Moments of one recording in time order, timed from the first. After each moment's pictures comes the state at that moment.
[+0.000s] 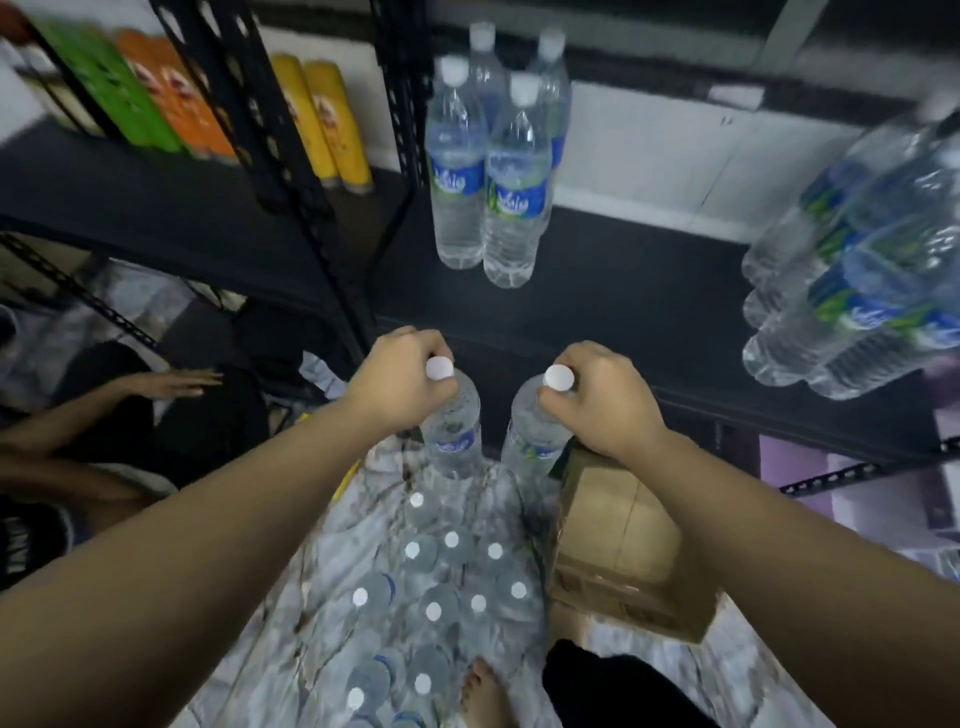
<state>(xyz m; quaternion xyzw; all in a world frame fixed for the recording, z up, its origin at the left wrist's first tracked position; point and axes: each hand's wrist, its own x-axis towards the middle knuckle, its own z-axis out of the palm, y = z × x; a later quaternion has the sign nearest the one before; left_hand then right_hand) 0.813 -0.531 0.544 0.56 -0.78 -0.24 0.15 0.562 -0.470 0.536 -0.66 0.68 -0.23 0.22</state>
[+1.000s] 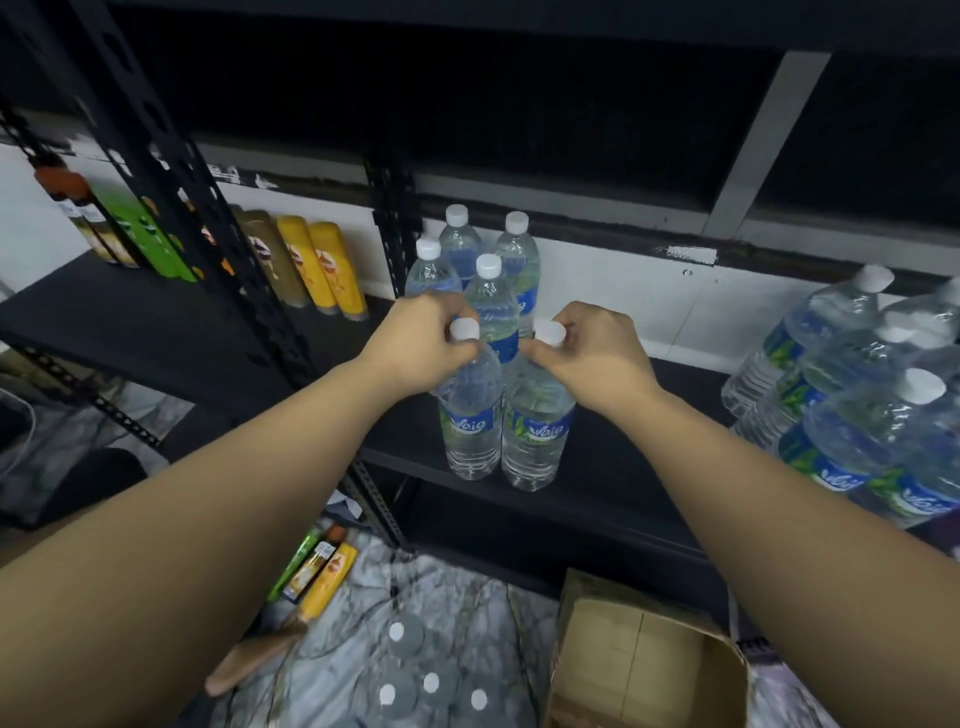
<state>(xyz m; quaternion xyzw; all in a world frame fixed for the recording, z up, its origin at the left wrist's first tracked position) 0.730 -0.669 0.676 0.53 -0.80 -0.17 0.21 0.510 -0.626 0.664 -0.64 0.68 -0.30 0.19</state>
